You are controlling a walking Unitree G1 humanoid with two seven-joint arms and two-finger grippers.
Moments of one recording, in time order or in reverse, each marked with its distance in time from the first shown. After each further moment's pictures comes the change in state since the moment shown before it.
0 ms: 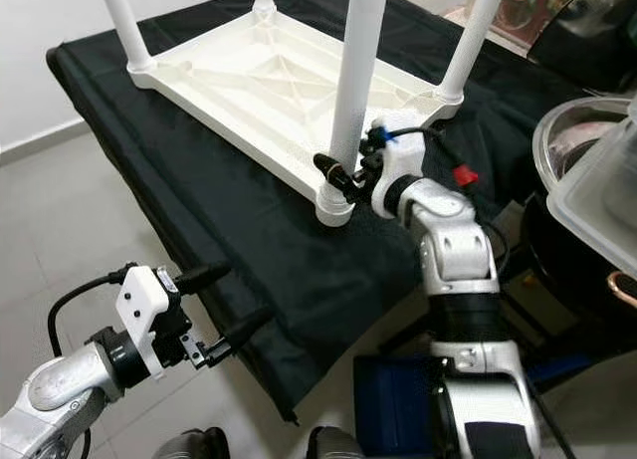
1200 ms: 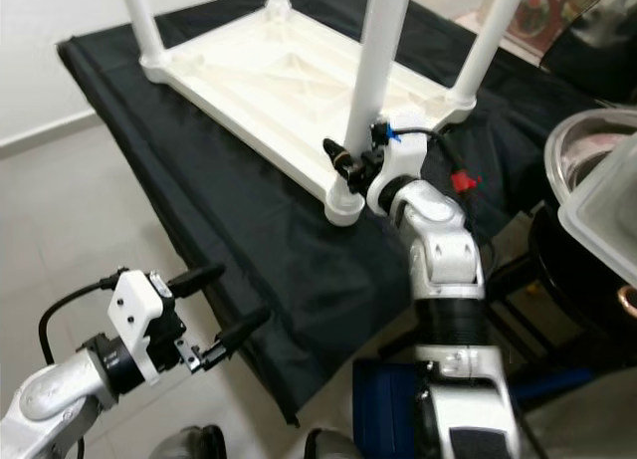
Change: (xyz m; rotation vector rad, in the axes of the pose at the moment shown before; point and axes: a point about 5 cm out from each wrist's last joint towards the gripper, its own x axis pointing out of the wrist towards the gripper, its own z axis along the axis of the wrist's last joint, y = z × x) left arm -0.008 -0.003 0.000 0.001 0.009 0.041; right arm -0.002 0.026 -0.018 0.112 -0.055 -0.441
